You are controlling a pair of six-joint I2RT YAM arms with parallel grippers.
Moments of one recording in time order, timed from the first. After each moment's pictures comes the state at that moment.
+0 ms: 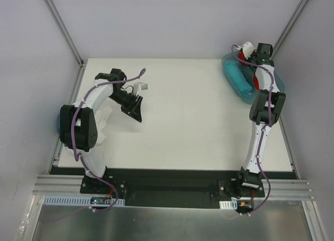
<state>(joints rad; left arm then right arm) -0.16 1.78 1.42 -1.15 0.79 0.48 -0.17 2.47 2.31 -0.48 0.04 -0.86</state>
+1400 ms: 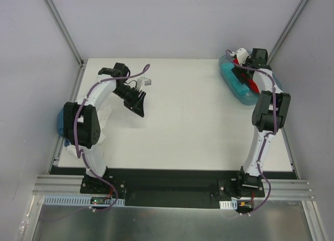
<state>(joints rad) -0.20 1.83 1.53 -1.17 0.75 0.51 -0.11 2.25 1.91 -0.40 -0.01 -0.82</state>
